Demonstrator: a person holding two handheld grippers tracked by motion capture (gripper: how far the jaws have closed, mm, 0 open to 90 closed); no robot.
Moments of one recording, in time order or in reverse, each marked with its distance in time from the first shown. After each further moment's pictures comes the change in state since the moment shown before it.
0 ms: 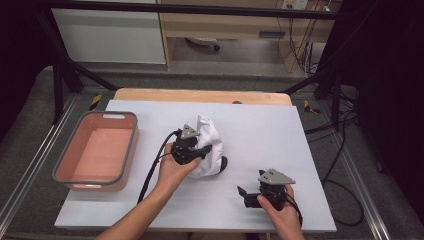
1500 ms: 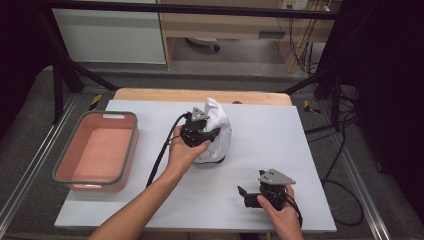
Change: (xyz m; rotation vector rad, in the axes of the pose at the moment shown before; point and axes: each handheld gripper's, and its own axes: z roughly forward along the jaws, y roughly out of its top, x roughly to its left) left arm -0.001 0.047 0.017 -0.036 0.019 0.042; right arm 0.000 0.000 0.000 0.001 -0.008 0.010
